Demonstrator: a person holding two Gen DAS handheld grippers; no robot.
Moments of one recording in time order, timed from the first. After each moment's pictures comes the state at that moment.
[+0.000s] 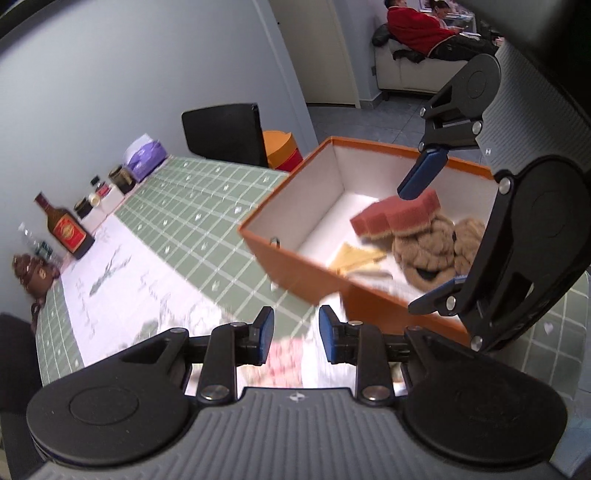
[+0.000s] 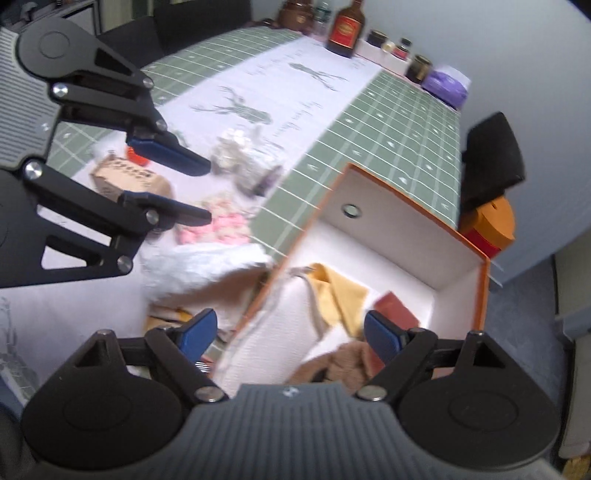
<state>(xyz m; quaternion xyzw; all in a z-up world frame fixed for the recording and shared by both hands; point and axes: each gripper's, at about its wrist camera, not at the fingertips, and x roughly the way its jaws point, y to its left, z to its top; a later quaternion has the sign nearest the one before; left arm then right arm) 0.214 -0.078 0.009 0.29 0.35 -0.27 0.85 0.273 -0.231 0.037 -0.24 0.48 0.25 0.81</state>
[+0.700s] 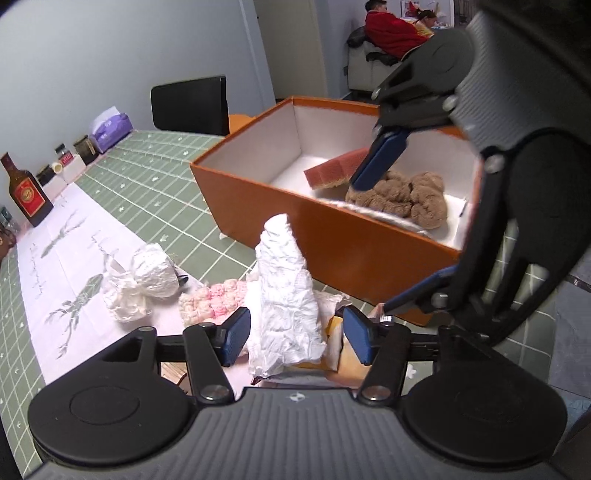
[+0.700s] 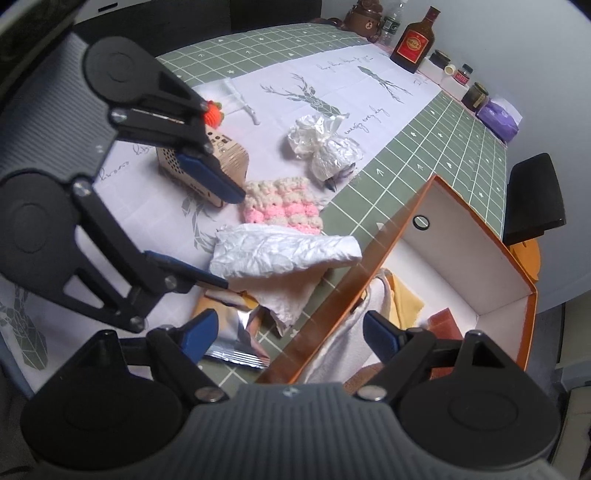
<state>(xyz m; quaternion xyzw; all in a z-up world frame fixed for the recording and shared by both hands) 0.190 -0.045 -0.047 0.24 0.37 -0.32 0.84 0.233 -0.193 0.007 -0.29 0.46 0.30 0.78</state>
